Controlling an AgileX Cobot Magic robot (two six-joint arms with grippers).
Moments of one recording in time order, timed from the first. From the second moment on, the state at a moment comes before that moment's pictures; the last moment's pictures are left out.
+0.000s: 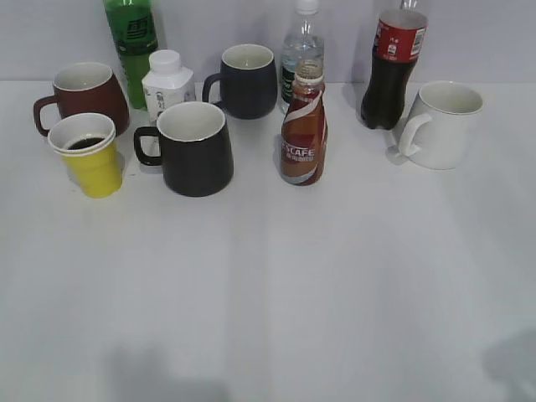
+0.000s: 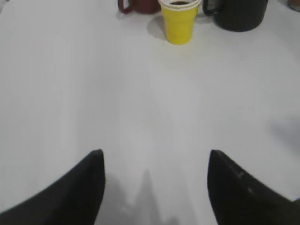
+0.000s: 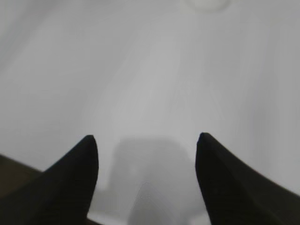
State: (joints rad) left arm -0.18 -0.01 -0.57 0.06 1.22 0.03; right arm 0.40 0.30 -0.52 0.00 1.01 -0.04
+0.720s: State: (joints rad) left arm -0.18 -0.01 -0.52 -0.02 1.07 0.06; right arm 0.40 0.02 -0.50 0.01 1.04 -0.04
